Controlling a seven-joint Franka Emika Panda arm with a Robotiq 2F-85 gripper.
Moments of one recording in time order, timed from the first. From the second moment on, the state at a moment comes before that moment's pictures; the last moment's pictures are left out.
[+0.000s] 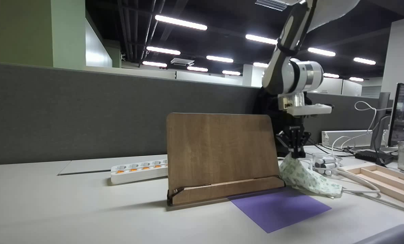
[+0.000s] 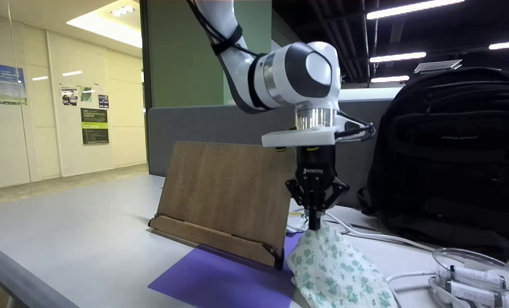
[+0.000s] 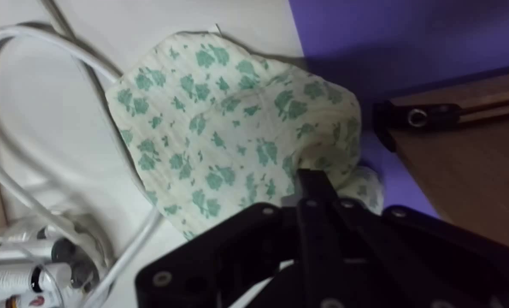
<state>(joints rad) -0.22 0.47 -0.19 -2.01 -0.04 2.37 -0.10</state>
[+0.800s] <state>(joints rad) 0.01 0.03 -0.08 -2.09 -0.18 2.27 0.17</state>
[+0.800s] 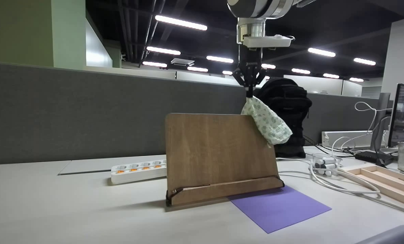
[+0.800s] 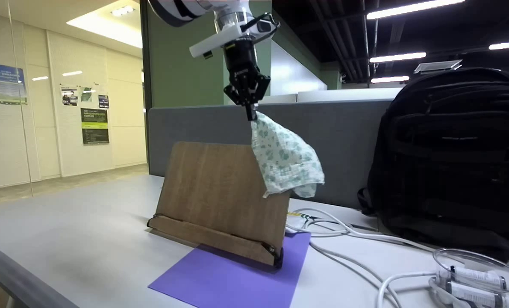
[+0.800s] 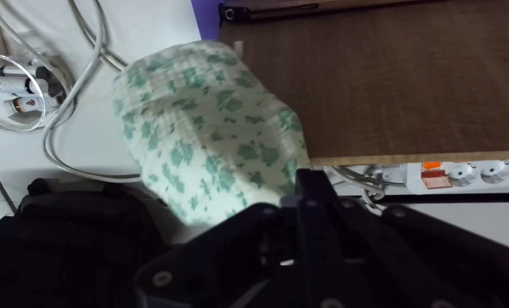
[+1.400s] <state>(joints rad) 0.01 -0.07 -0.03 -2.14 -0.15 2.23 0.19</state>
